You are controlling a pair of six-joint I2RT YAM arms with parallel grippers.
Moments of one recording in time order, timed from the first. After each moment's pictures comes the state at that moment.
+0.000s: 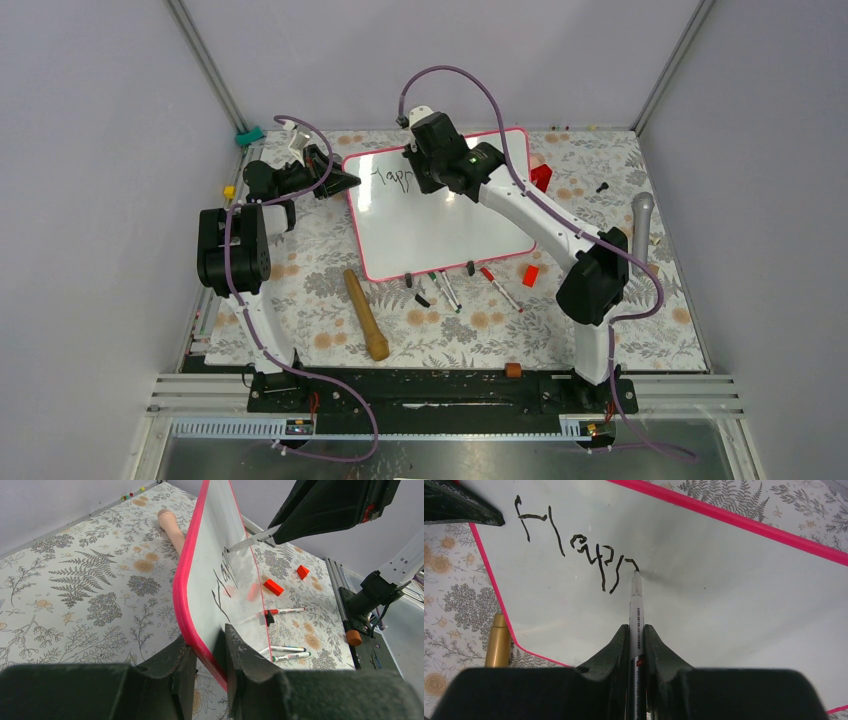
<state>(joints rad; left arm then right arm) 0.13 2.00 1.09 1.38 1.41 -0.80 0.75 1.96 1.98 -0.72 0.18 0.11</state>
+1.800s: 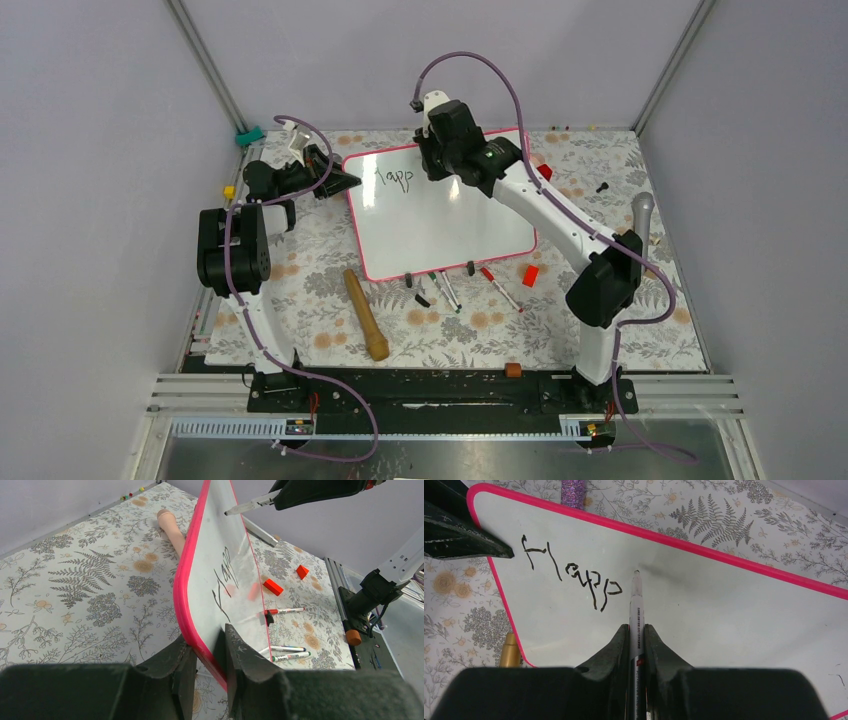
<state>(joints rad) 0.13 2.00 1.09 1.38 1.41 -0.80 0.70 1.90 1.94 -0.64 0.14 0.12</state>
